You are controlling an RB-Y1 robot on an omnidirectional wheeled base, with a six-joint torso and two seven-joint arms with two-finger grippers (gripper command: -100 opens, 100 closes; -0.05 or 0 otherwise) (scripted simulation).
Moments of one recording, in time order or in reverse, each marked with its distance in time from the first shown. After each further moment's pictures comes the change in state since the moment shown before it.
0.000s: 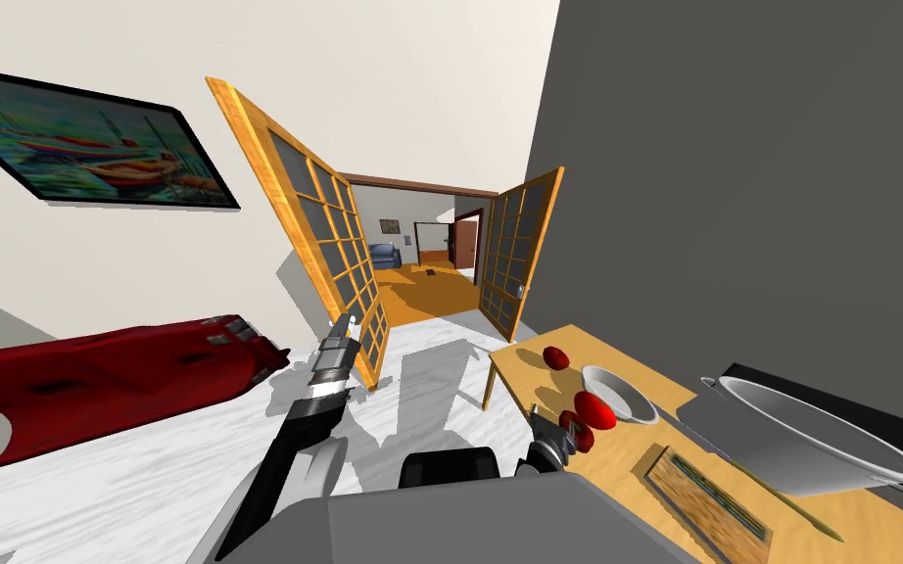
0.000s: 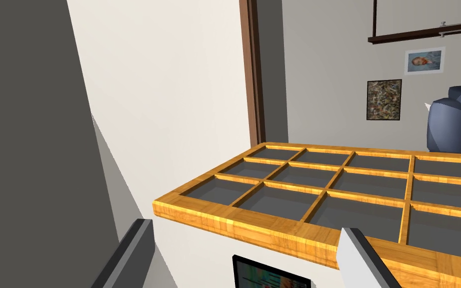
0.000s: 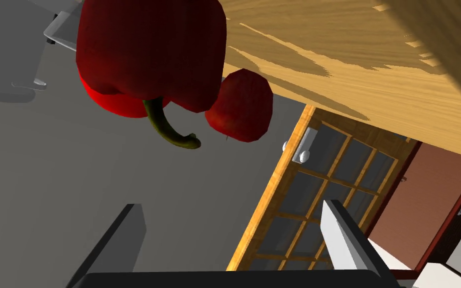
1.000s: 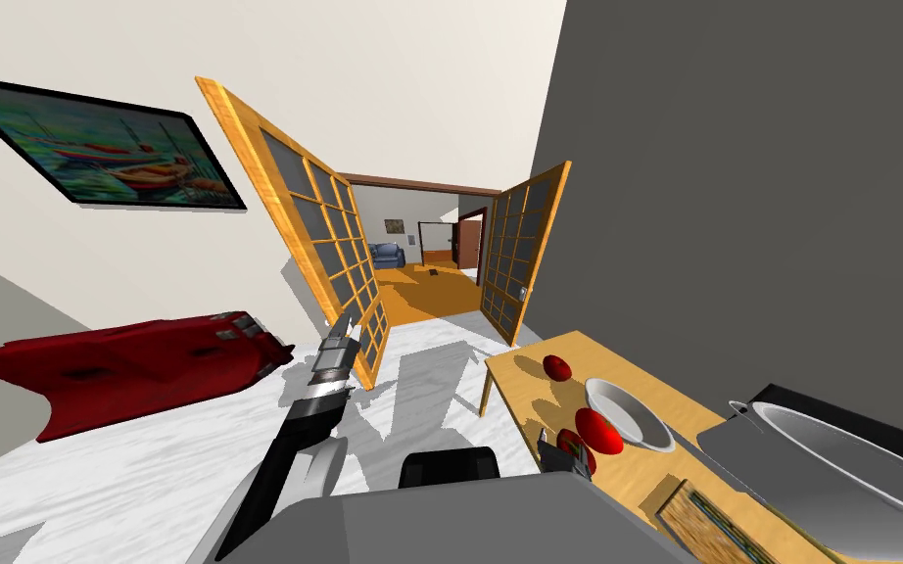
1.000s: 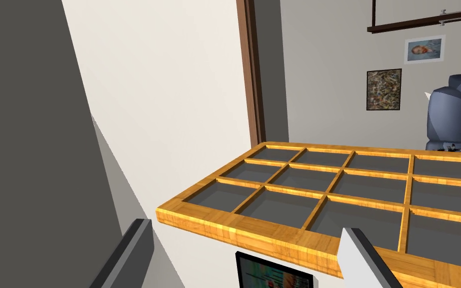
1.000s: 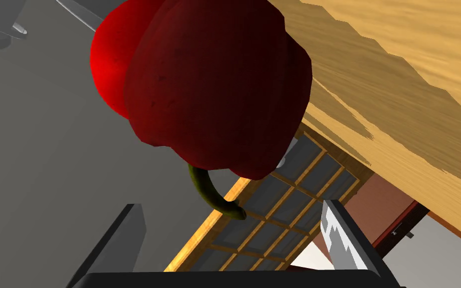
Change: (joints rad) left arm 0.000 0.000 0.000 0.000 0.000 0.000 0.000; right arm 0.022 0.013 0.050 0.216 0.155 0.131 -0.024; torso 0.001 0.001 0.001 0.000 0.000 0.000
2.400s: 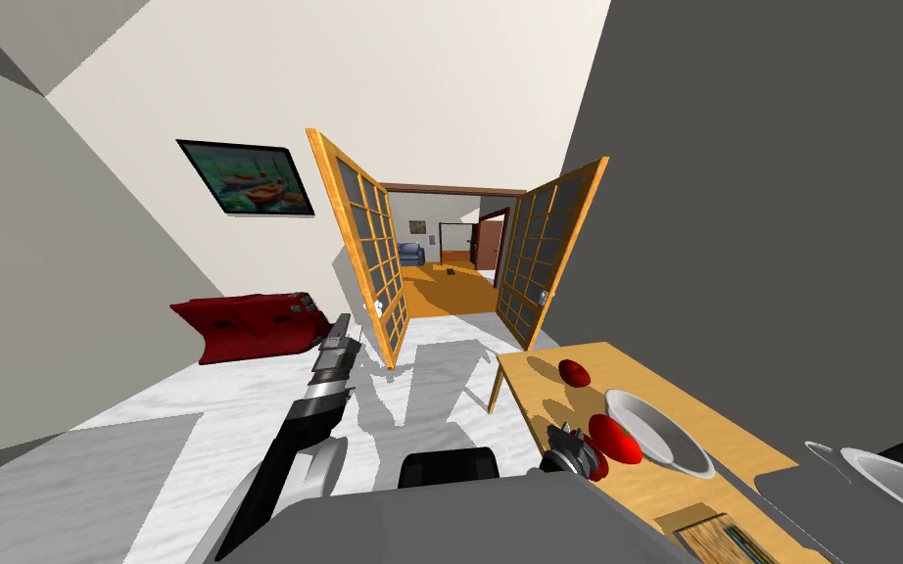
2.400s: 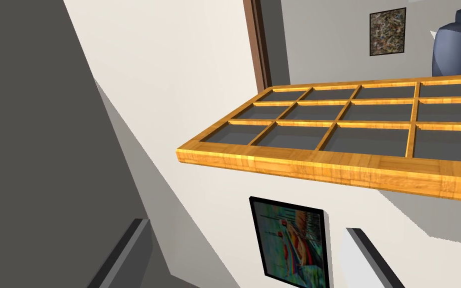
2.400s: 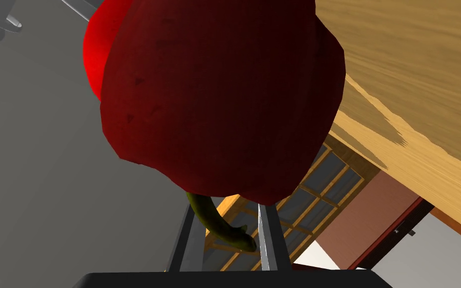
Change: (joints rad) left arm 0.000 0.000 0.000 0.000 0.000 0.000 0.000; right arm -0.167 -0.062 -0.058 0.121 -0.198 0.002 0.028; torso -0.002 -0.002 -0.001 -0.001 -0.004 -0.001
